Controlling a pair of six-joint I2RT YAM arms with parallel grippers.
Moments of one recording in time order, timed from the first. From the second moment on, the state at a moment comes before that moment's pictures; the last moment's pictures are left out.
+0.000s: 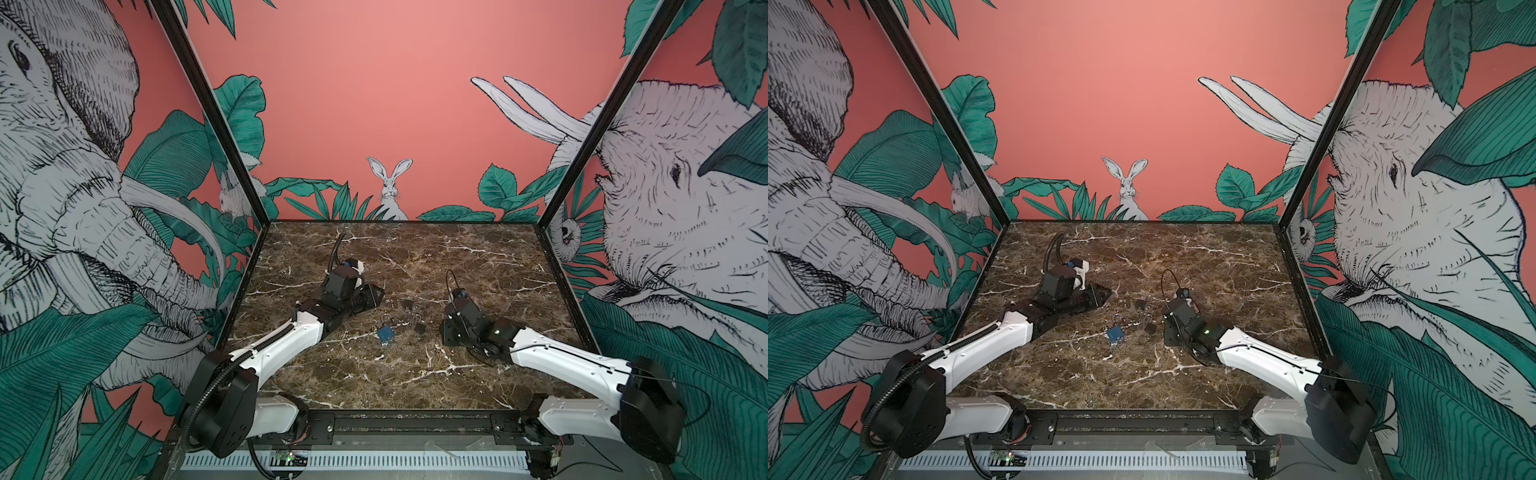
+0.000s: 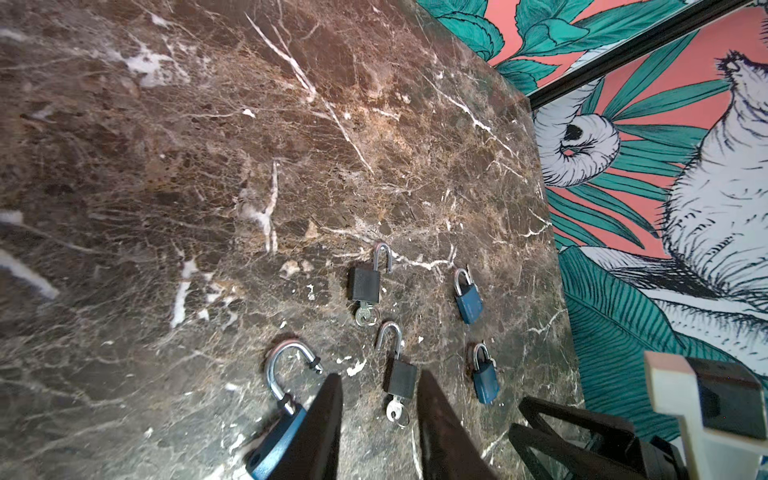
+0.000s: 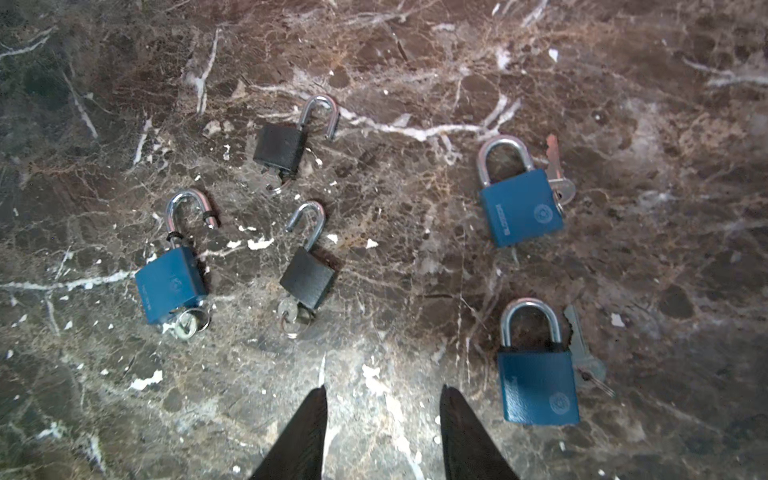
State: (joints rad) left arm -0.53 1.28 0.75 -0.08 0.23 -0.73; right arm 0.84 1.27 0.74 -0.45 0.24 0.70
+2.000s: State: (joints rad) left arm -0.48 1.13 0.59 -0.04 0.25 -0.76; right arm 0.94 1.77 0.98 -0.43 0.37 0.85
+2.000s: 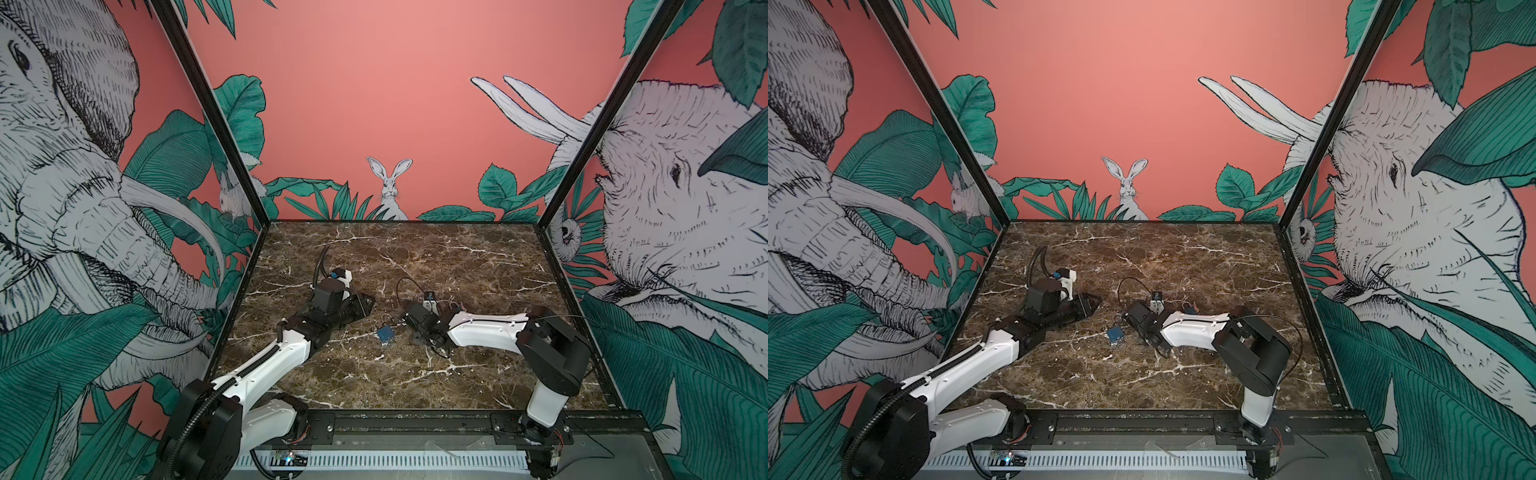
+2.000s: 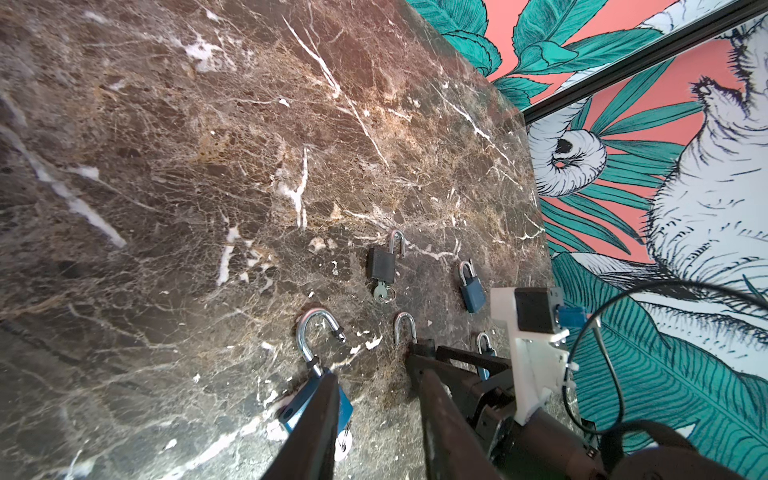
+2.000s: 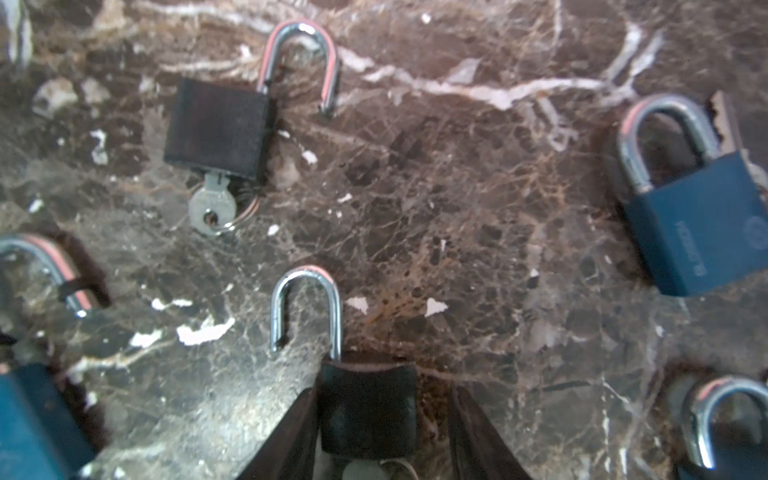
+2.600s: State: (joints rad) left arm -0.48 1.14 0.59 -0.04 0.25 -0.76; right arm 0.89 1.77 1.00 -0.44 0.29 0.76
